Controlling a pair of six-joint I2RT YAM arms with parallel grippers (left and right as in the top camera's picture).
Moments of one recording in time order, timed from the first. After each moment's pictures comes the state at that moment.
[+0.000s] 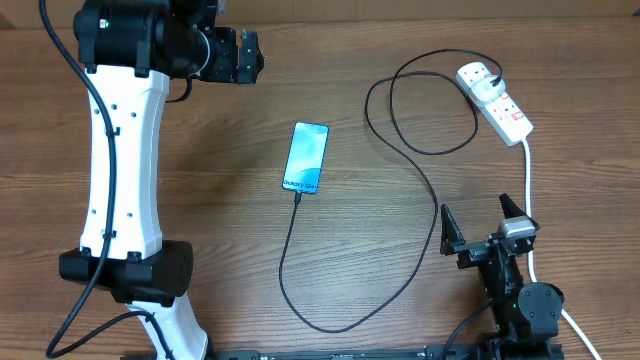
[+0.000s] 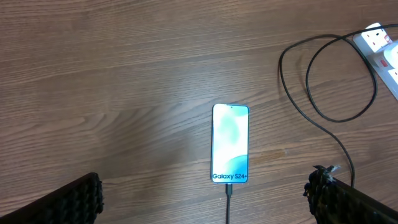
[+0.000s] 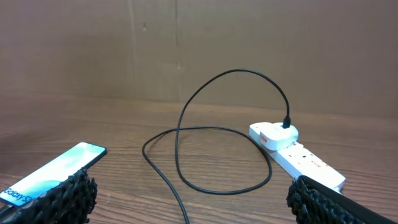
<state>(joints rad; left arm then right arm) -0.13 1.97 2.45 -1.50 0.15 -0.07 0.03 0.01 0.02 -0.03 -0.15 -0.01</state>
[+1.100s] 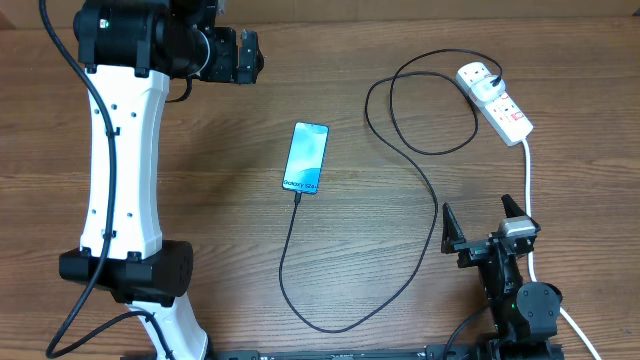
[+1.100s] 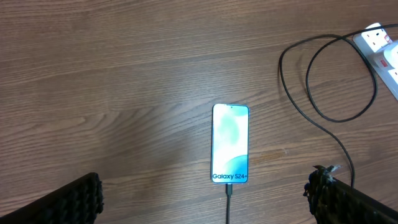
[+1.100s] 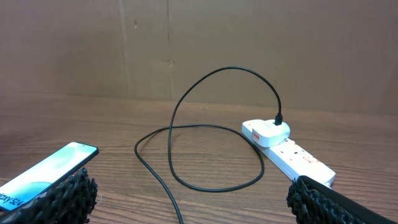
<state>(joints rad) -0.13 1.97 2.45 -1.50 0.15 -0.07 0.05 0.01 0.02 -0.03 -0.09 -0.01</state>
